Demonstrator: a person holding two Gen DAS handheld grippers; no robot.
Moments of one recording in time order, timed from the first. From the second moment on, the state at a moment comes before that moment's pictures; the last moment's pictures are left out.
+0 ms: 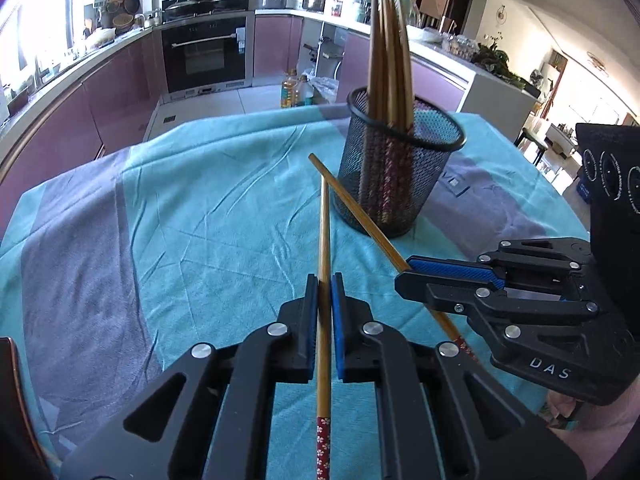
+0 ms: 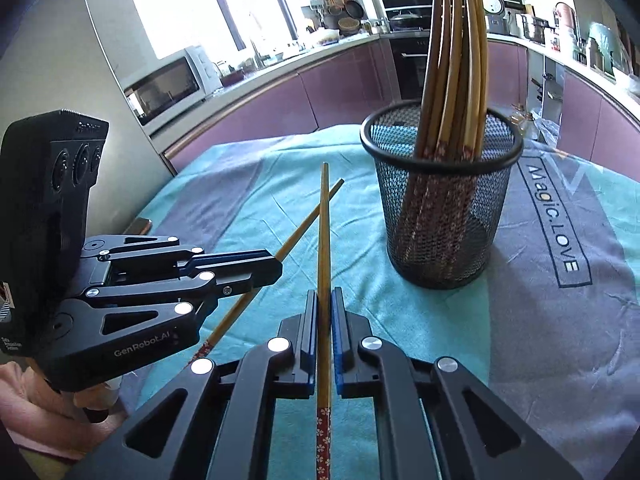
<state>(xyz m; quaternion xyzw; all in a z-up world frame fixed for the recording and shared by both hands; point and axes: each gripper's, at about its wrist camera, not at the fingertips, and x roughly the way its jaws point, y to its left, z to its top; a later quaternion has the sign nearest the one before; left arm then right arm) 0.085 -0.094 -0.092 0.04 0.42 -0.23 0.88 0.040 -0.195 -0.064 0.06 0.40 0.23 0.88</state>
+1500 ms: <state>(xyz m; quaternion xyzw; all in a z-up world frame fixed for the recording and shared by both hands) 0.058 -0.075 -0.021 -0.02 0.34 -0.30 0.89 0.027 -0.236 -0.004 0.10 0.31 0.25 0.91</state>
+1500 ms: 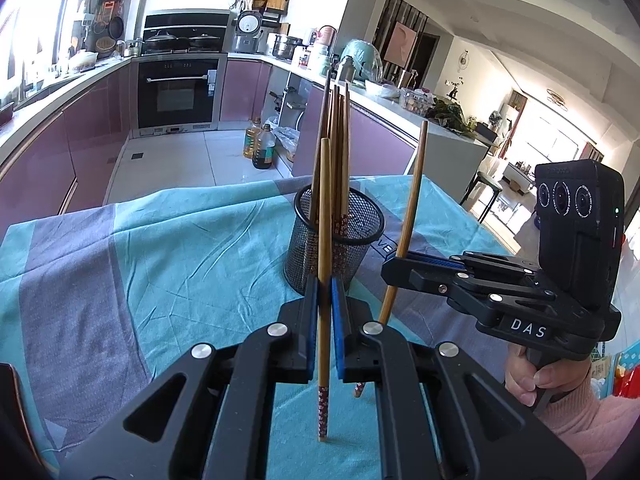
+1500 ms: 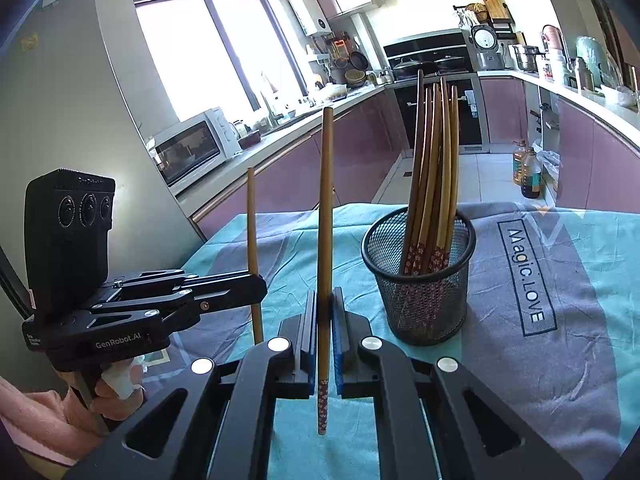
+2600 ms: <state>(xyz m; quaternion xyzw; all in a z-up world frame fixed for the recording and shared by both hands) 0.062 -0.081 0.002 -0.02 0.32 -0.30 0.90 0.029 -0.252 0.015 0.10 0.29 0.23 0.92</state>
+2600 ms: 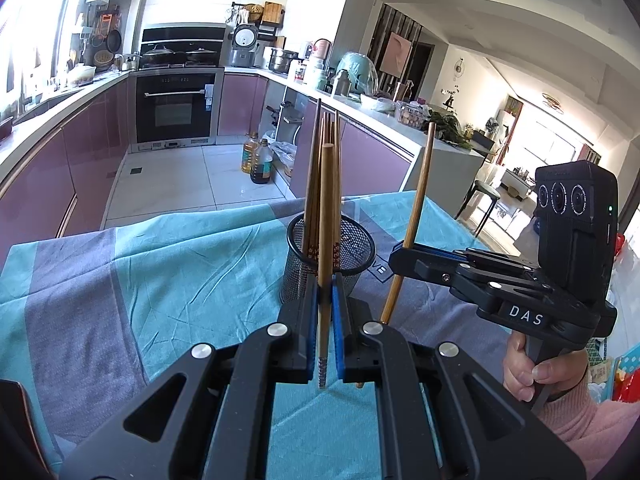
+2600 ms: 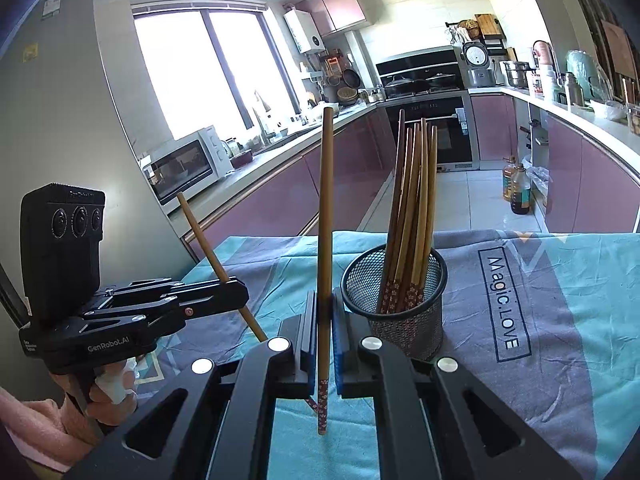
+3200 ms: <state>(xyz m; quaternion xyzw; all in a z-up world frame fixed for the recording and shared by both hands) 0.063 -0.082 0.013 -0.01 0.31 -0.31 0.90 0.032 -0.254 0.022 0.10 0.27 0.23 0.93</state>
